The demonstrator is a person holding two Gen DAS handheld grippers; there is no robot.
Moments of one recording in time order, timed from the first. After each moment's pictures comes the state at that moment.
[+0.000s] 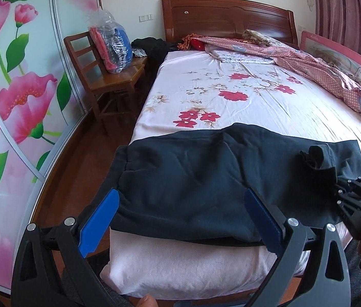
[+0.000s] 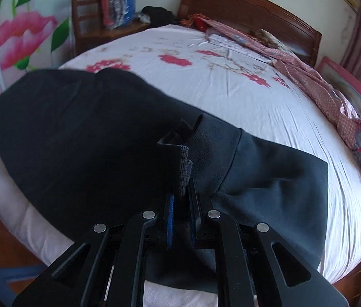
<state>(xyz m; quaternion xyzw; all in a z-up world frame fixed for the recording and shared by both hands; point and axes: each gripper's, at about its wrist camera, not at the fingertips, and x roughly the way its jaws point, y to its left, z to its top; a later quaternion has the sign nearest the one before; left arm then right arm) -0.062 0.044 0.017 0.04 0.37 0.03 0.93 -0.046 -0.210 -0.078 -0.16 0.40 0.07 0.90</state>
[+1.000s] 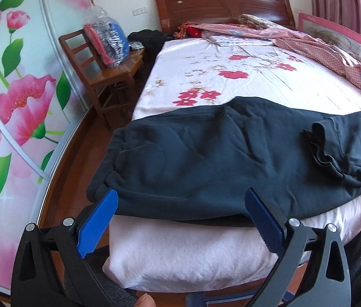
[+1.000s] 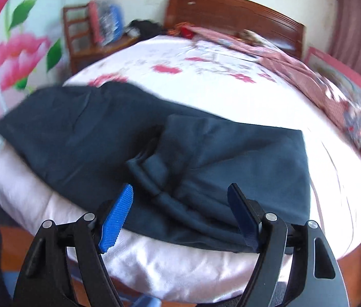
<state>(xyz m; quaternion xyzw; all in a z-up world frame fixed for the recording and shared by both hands) -0.071 0.041 -0.013 0.08 0.39 0.05 0.91 -0.110 -0.258 -0.032 -0.03 0.36 0.02 0.93</state>
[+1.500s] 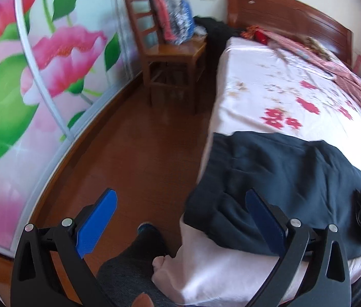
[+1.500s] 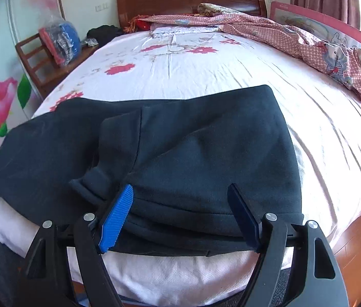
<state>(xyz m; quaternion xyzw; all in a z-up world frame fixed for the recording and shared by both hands) -0.028 0.196 -0.007 -0.06 0.43 0.15 0.89 -0.088 -0.307 -0.048 0.05 0.41 -0.01 0.91</state>
